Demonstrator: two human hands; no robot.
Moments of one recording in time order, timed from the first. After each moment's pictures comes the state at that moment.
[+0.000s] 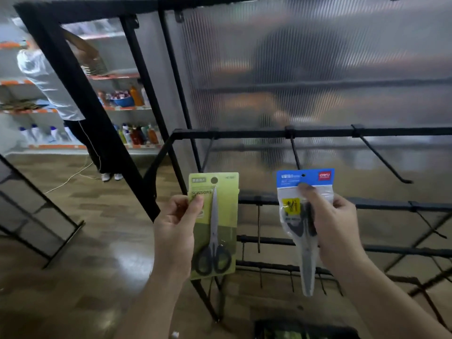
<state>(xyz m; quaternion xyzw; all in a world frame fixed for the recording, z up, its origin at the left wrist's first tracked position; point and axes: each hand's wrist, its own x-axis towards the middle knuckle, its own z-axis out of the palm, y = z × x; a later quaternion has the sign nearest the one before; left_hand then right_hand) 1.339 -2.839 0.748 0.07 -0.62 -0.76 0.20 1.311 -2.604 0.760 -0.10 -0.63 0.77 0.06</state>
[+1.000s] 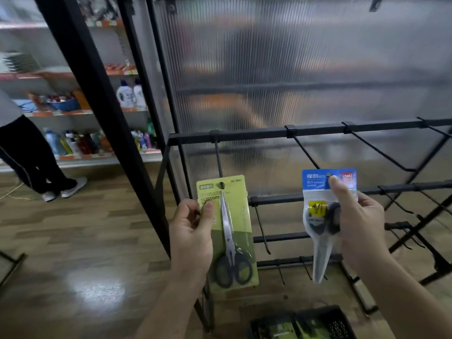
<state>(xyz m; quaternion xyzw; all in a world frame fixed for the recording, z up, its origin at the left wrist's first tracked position) 1.302 -2.889 0.727 0.02 -0.67 -0.73 0.14 1.323 -2.649 0.766 -0.20 -0.63 0.72 0.21</state>
